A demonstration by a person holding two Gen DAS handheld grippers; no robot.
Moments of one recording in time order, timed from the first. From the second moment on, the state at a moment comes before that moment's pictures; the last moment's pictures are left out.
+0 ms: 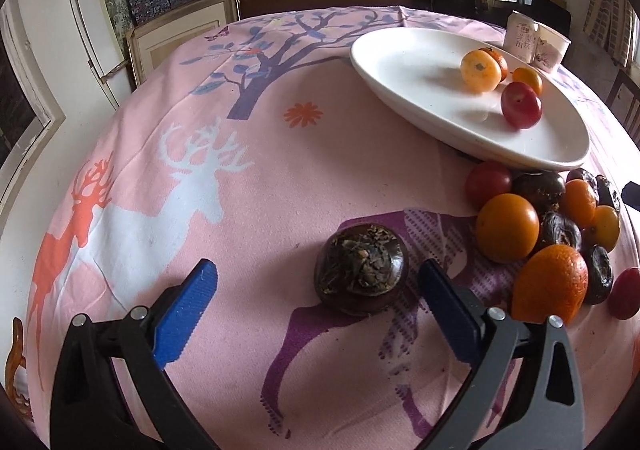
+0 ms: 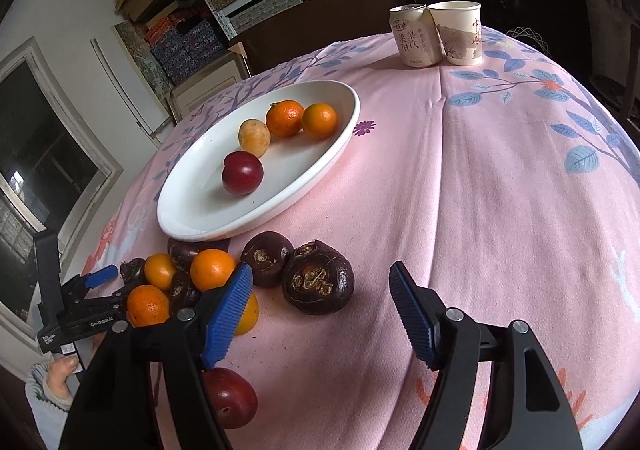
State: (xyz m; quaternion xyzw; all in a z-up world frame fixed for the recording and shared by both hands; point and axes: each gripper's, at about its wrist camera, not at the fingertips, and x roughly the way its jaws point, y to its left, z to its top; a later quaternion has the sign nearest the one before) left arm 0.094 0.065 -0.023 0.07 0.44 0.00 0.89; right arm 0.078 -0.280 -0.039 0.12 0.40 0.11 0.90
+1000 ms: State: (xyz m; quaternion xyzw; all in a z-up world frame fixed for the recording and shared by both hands) left arm 0.151 0.020 0.031 0.03 0.39 -0.08 0.92; right arm 0.126 -0.229 0.017 0.03 0.34 0.13 0.93
